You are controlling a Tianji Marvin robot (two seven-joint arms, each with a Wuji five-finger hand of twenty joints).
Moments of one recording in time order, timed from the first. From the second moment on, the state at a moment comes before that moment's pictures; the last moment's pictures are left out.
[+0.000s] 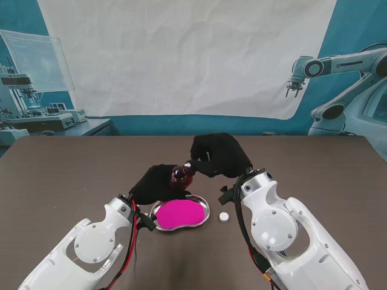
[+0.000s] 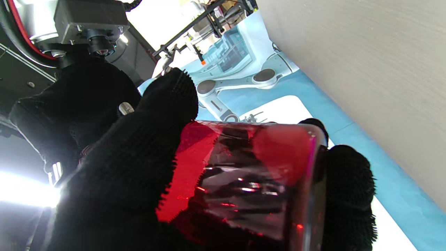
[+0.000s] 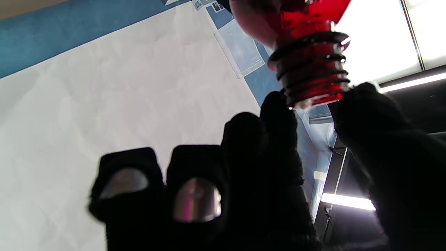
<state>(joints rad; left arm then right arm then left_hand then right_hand) 1.55 -1.14 -1.14 -1.67 0.08 -0.35 -0.02 -1.44 -1.15 1.08 -1.88 -0.49 -0.09 -0.13 0.95 -0.77 0.52 -0.08 0.88 0.42 0.74 0.82 1.14 0.42 0.54 1.10 0.96 0.50 0.92 0.83 0.59 0.61 1.39 0.73 0.32 -0.83 1.24 -0.37 0.95 -0.06 1.14 0.36 1.23 -0.03 1.02 0.87 1.29 0.02 1.52 0.89 1.02 0.30 1.67 0.84</state>
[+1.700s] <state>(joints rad) 1.61 -1.14 -1.19 -1.72 0.11 -0.35 -0.01 -1.47 -1.10 1.19 -1.67 -0.81 -0.20 -0.09 0.95 -0.77 0.52 -0.08 0.88 0.42 0.74 0.82 1.14 0.42 0.54 1.10 0.96 0.50 0.92 0.83 0.59 0.61 1.39 0.73 0.42 -1.14 1.30 -0.26 0.84 -0.07 0.78 0.38 1.13 -0.08 1.08 0.94 1.29 -0.03 1.48 0.87 1.01 0.27 1.65 0.84</state>
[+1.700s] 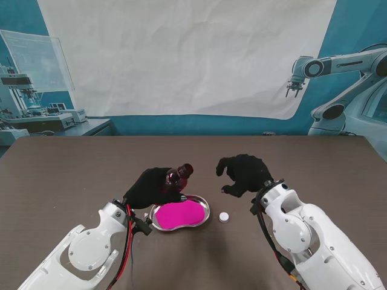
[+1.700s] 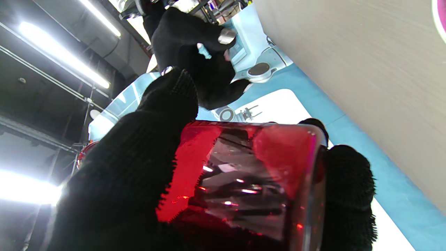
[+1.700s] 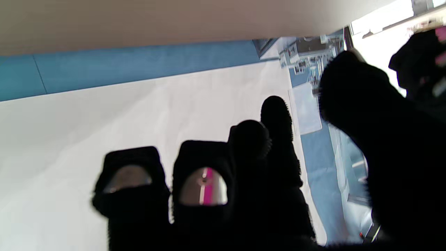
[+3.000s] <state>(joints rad) 1.63 -1.14 -1.19 -1.73 0.11 -0.33 0.00 -1.25 -1.09 0.80 -1.16 -0.94 -0.14 -0.34 0.95 -0.77 0.52 -0.08 0.88 0.42 0.74 0.82 1.14 0.42 0.54 1.10 0.96 0.50 0.92 0.83 0.59 0.61 1.39 0.73 0.33 -1.26 1.34 -0.26 0.91 -0.09 0.78 0.37 1.19 -0.10 1.10 0.98 1.29 -0.05 1.52 0.89 1.06 0.27 1.65 0.83</state>
